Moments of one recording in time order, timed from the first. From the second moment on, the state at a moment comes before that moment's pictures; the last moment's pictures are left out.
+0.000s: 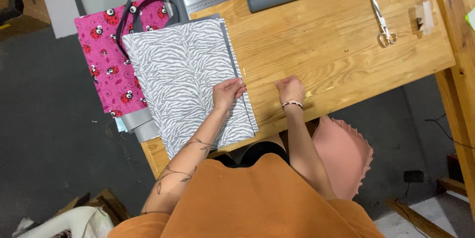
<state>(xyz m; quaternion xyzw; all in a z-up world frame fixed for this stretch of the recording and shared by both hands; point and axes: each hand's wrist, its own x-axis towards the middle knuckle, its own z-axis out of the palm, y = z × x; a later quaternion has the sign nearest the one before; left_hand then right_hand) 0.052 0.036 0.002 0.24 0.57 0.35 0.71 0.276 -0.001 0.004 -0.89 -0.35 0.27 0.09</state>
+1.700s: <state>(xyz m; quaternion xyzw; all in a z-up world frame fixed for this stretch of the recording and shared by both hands) 0.193 0.047 0.017 0.18 0.49 0.34 0.78 0.346 0.018 0.041 -0.56 -0.18 0.67 0.45</state>
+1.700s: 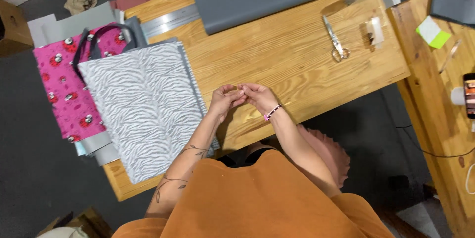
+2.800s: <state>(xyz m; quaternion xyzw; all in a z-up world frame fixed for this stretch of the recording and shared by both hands) 0.291 0.042 0.039 0.15 0.68 0.30 0.66 0.777 0.231 -0.004 -0.65 -0.25 0.23 0.68</state>
